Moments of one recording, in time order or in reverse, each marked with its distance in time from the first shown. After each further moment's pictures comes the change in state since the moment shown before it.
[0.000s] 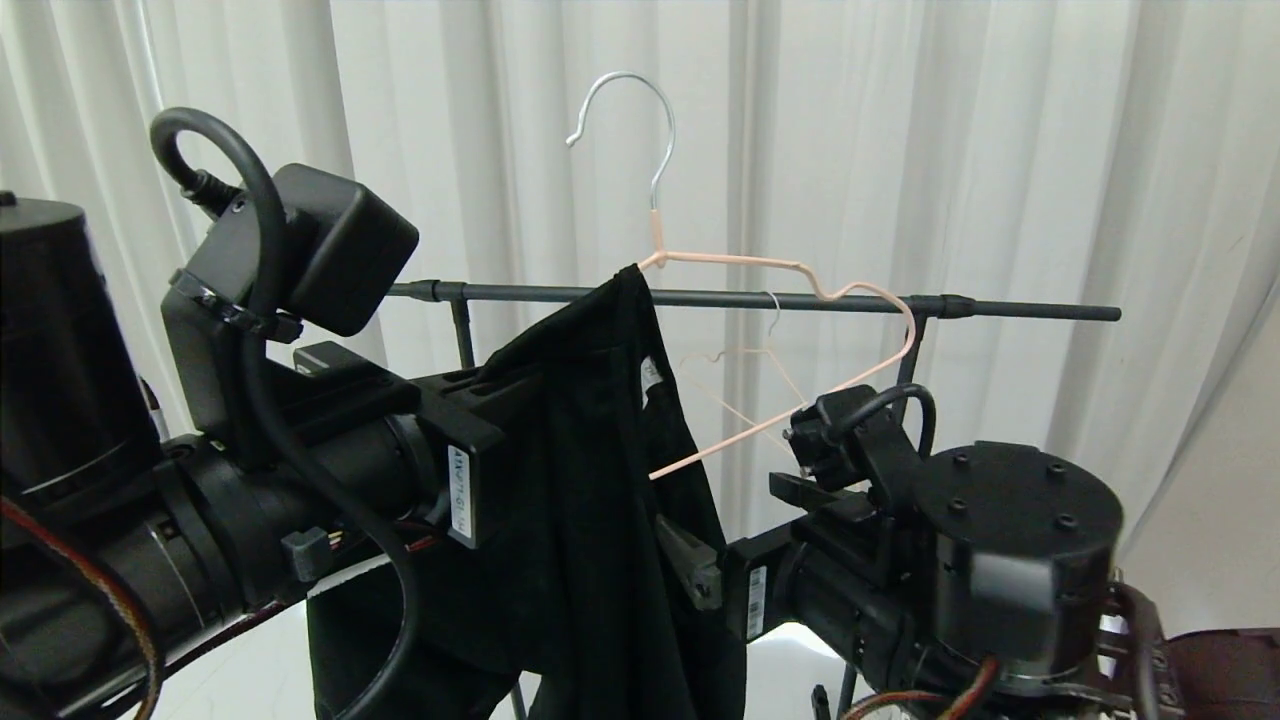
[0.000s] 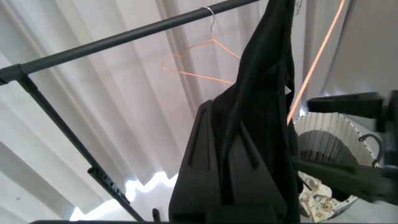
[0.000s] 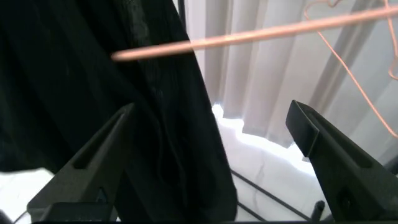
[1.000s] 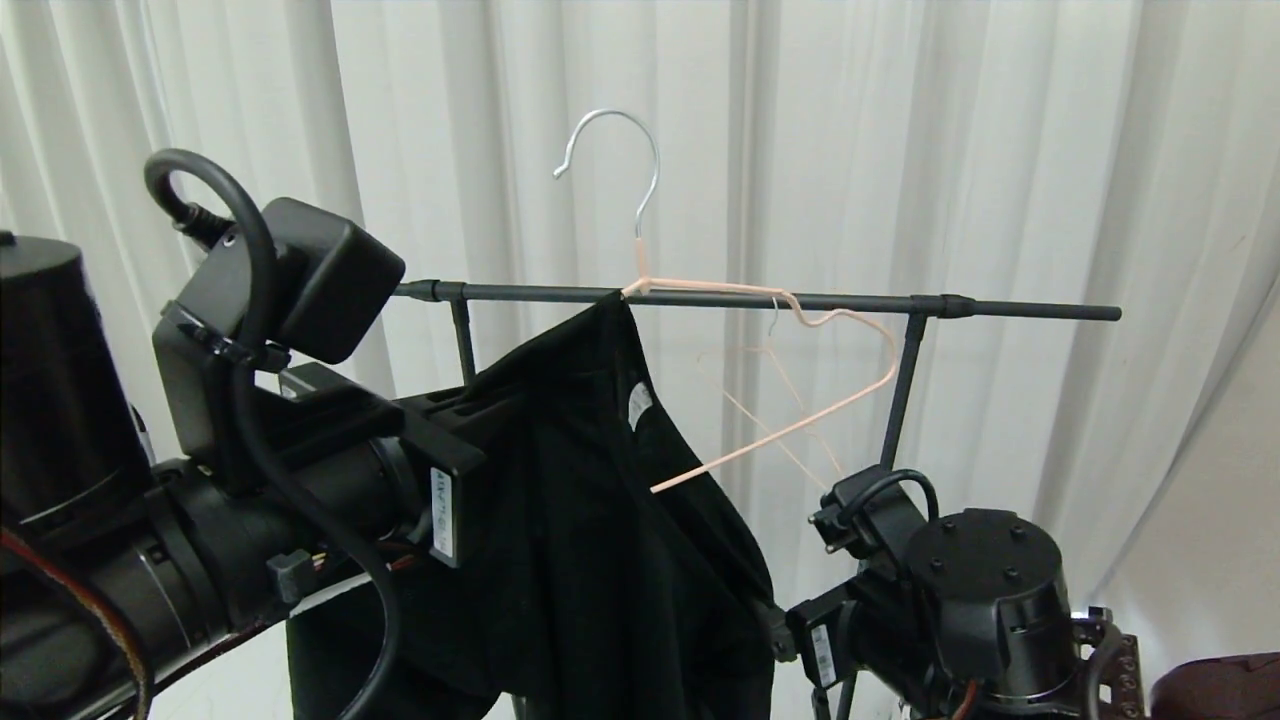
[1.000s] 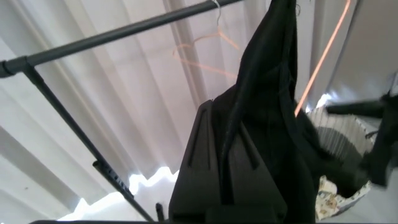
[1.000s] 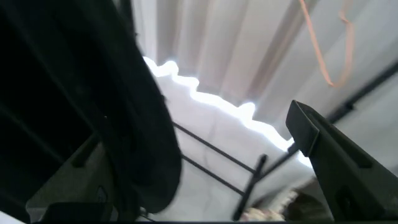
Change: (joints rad) left arm 0.023 -0.021 0.051 -0.001 -0.001 0.002; right arm -0.113 0.017 0.208 0.000 -0.022 -0.104
